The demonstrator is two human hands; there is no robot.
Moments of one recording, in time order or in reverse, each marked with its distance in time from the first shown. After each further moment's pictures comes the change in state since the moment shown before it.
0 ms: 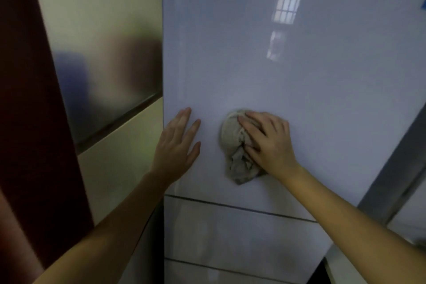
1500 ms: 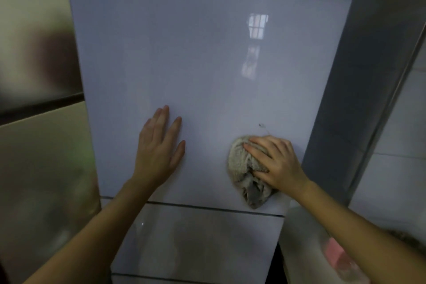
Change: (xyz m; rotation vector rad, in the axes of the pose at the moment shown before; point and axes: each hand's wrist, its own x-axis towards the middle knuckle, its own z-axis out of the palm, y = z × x) left_hand 0.023 0.148 0.033 -0.016 0.041 -0.067; right_hand -0.164 0.134 -0.081 -0.059 -0.063 -0.112
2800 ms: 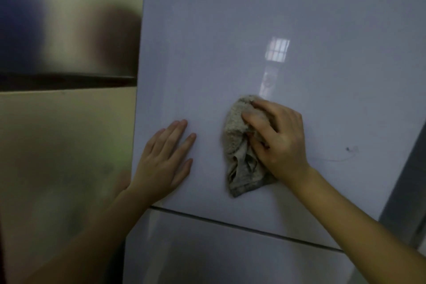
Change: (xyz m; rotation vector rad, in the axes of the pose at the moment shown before) left_hand -0.075 -0.123 0.024 0.116 0.102 0.184; right_hand 0.141 -0.107 0.073 0.026 0.336 0.032
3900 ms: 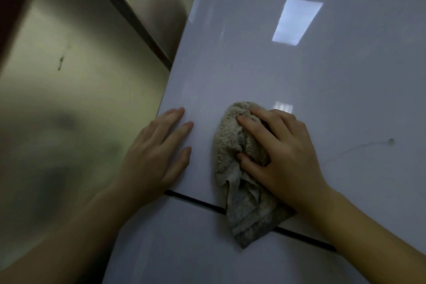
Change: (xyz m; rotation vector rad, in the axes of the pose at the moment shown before) left_hand -0.089 -0.017 0.021 -0.022 0.200 -0.121; right_hand -0.077 -0.082 0.056 -0.125 -0.050 -0.142
